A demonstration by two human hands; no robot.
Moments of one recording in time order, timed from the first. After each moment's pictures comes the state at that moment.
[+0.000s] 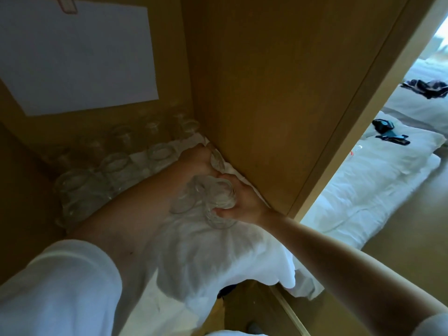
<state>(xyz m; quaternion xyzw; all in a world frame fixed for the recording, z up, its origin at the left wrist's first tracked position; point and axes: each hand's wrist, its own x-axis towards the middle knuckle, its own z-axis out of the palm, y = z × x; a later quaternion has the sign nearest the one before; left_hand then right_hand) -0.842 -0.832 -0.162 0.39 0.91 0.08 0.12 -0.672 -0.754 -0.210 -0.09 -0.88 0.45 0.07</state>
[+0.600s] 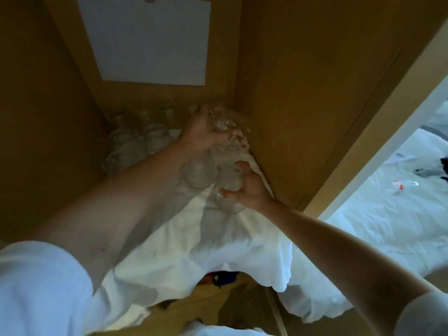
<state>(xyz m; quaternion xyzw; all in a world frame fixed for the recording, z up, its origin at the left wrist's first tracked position) -0.801 -0.881 -0.109 0.23 0.84 0.49 0.02 -0.684 -0.748 -0.207 -0.05 -0.91 0.41 0.05</state>
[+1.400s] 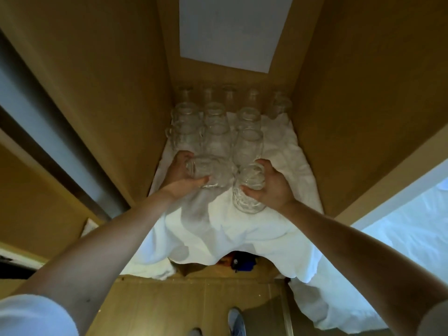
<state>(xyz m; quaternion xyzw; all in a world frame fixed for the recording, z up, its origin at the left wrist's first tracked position) -0.679 -1.061 -0.219 0.01 0.86 0.50 -0.02 -0.650 -0.806 -0.213 0.05 -0.95 0.31 0.06</state>
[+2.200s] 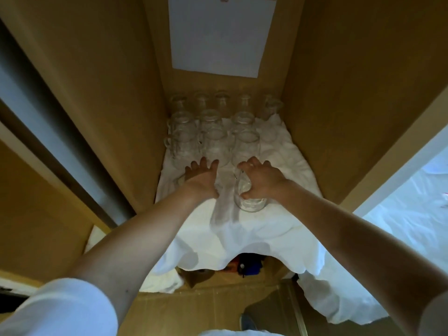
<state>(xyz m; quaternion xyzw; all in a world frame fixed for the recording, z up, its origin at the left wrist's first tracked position) -0.684 -1.022 -0.190 0.13 0.99 0.01 0.11 -0.654 -0.838 -0.175 0.12 -0.99 0.04 -0.07</state>
